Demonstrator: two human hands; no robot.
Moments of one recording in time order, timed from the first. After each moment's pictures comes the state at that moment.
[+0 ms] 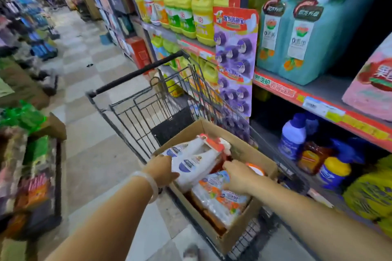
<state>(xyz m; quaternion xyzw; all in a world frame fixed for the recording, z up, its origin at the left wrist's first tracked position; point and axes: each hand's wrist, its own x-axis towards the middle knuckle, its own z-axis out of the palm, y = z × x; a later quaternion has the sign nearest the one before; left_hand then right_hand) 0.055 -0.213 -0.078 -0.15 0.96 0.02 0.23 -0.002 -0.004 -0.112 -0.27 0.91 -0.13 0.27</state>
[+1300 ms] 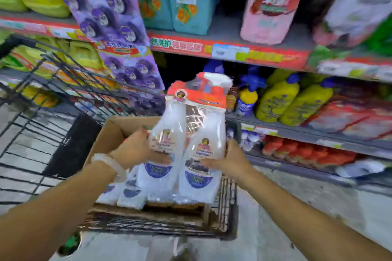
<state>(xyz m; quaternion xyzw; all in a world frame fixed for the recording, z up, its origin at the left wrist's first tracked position) -0.075 -0.177 -0.110 0.13 0.88 0.33 0.33 0.044 0.029 -0.158 0.29 0.72 -0.63 0.11</state>
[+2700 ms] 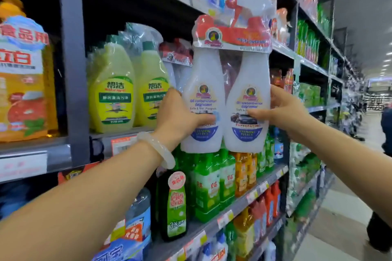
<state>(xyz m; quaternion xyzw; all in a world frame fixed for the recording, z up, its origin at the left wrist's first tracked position) 0.471 0.829 0.317 0.60 0.55 0.58 0.01 0.691 0.868 0.324 0.36 0.70 -0.27 -0.56</state>
